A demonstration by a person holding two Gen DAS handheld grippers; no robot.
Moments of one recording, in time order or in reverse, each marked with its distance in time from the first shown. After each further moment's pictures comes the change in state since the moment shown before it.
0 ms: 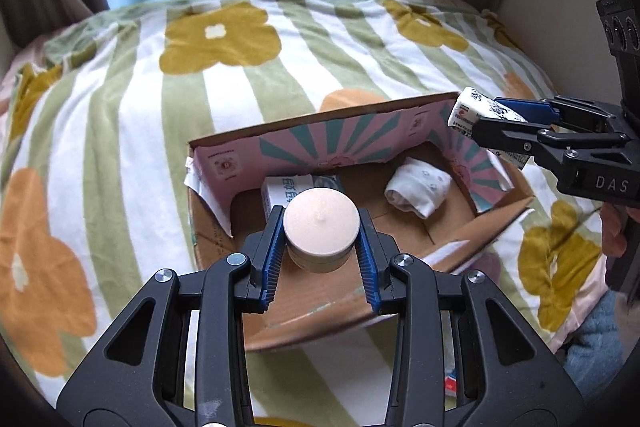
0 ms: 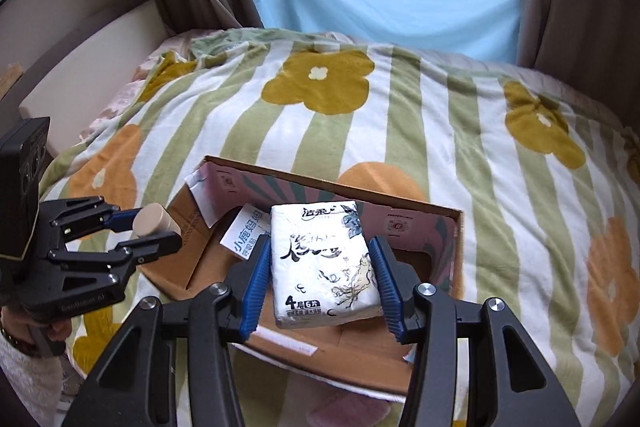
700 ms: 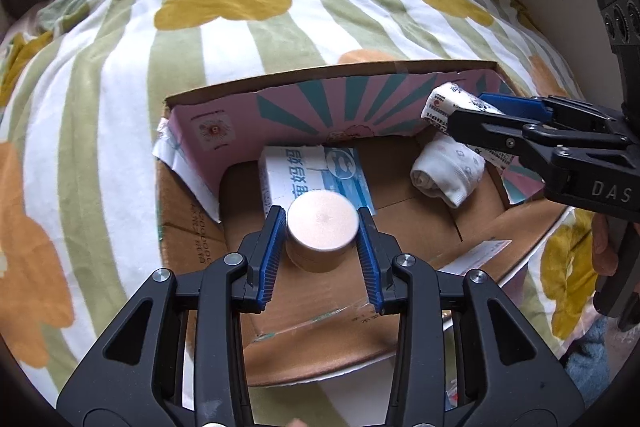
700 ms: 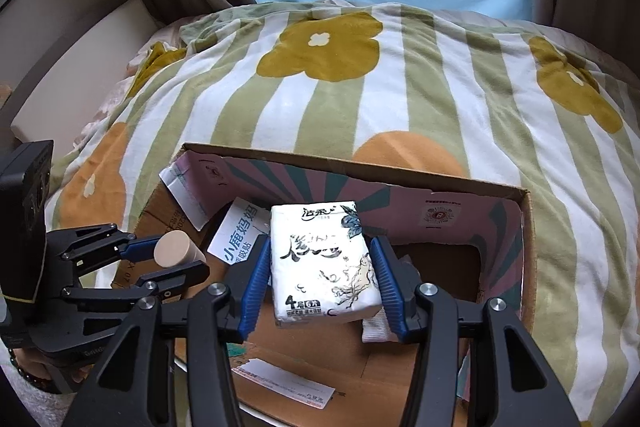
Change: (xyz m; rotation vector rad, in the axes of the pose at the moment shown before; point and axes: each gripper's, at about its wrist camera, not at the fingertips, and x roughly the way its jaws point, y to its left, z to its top) left arm 0.047 0.004 -0.008 -0.049 0.104 0.023; right arm 0.057 -0.007 -0.001 0.065 0.049 0.072
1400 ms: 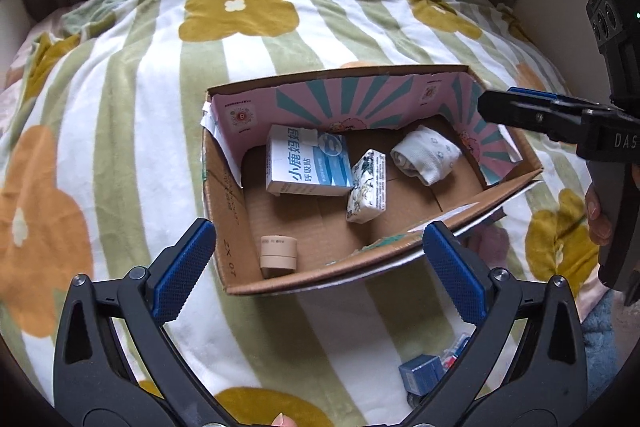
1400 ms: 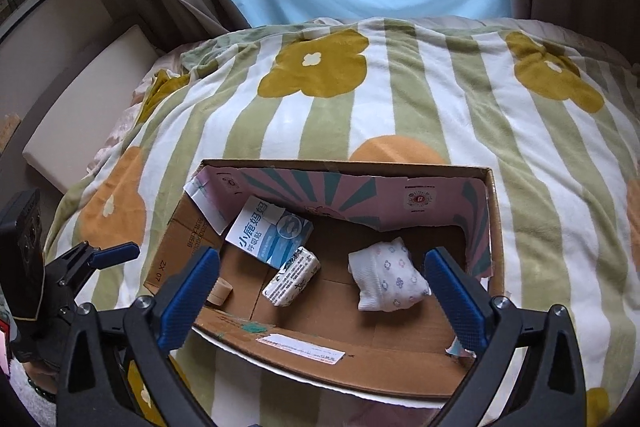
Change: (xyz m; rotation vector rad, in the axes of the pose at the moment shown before) left arm -0.064 -0.005 -0.037 0.000 -0.088 0.015; right arm -0.052 0.001 -0.017 0.054 -0.049 0.002
